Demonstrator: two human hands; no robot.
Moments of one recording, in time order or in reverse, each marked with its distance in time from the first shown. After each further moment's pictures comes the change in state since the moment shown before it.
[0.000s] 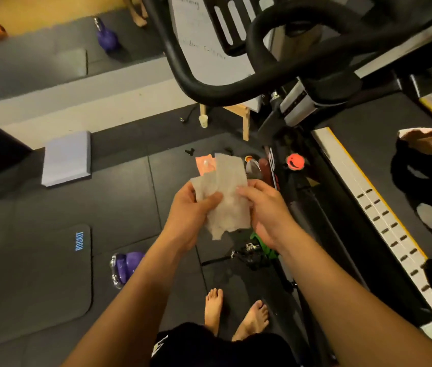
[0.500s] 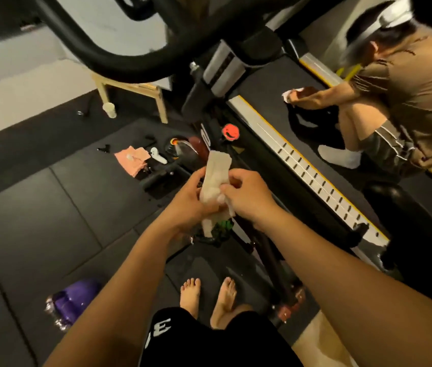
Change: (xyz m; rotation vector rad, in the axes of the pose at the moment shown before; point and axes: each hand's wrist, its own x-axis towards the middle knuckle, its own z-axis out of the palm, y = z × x) left_hand 0.054 -0.050 0.026 0.252 -0.716 -0.125; right_hand -0.018 0.011 -0.021 -0.761 0.469 -0.019
